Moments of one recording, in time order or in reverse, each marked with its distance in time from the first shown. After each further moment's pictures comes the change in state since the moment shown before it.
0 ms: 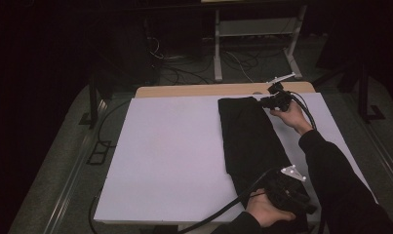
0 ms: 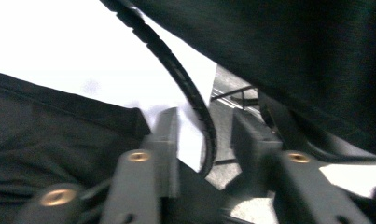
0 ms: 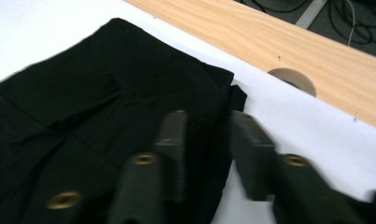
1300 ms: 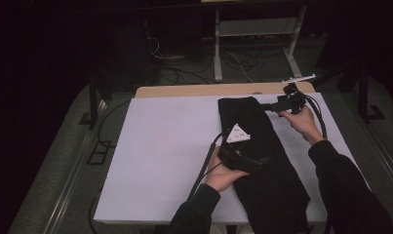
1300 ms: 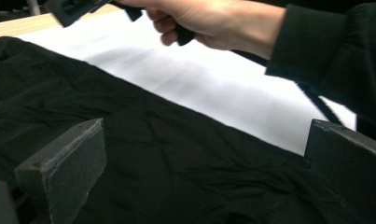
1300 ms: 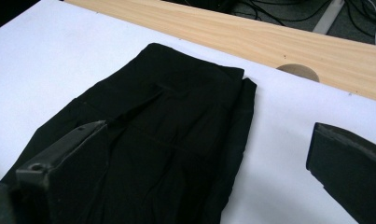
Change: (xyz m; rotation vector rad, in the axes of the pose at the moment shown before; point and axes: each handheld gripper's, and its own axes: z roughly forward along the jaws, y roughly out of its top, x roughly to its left) left arm 0.059 0.007 -0.125 -0.274 0.438 0.043; right arm 0.000 -0.018 -0.048 -0.095 0.104 0.129
